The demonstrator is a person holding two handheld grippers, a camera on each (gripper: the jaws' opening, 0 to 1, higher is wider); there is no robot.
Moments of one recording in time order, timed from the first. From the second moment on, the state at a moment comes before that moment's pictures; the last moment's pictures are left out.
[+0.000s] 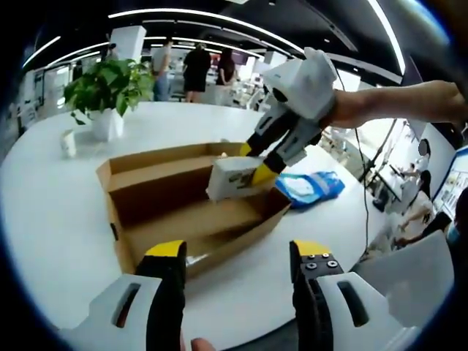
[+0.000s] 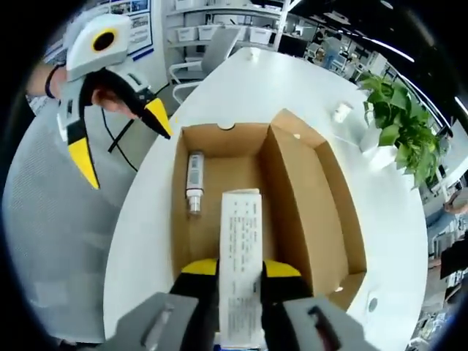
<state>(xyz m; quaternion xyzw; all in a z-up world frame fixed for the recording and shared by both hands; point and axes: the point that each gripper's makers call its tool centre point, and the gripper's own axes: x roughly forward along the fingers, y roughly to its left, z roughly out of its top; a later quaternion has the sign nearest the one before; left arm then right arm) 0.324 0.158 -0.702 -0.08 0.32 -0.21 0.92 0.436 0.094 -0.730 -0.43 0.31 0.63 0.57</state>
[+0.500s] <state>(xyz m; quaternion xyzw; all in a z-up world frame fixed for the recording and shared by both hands) 0.328 0.151 -0.693 -0.07 0.32 -0.21 0.92 0.453 0.063 -0.700 -0.43 0.30 0.61 0.60</state>
